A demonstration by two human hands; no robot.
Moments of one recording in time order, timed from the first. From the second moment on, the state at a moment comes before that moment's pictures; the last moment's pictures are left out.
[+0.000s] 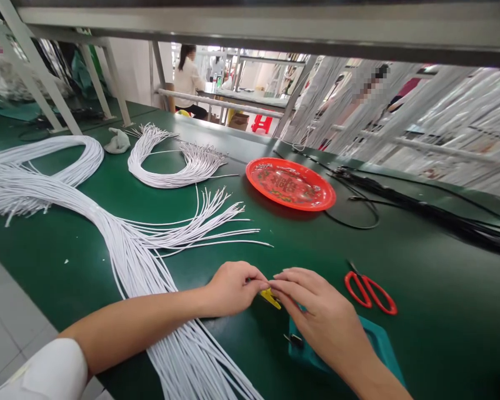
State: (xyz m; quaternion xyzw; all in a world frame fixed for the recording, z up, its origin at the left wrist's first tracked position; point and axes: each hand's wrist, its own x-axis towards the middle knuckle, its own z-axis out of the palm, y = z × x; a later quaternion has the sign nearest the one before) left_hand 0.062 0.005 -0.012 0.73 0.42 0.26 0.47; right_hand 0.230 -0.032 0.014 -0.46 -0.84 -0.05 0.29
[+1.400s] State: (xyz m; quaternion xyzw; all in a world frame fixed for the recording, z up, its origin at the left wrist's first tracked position) left_hand 0.069 -0.004 -0.018 0.53 0.41 0.35 0.65; right_hand 0.205 -0.041 0.006 -0.62 -0.74 0.01 0.26
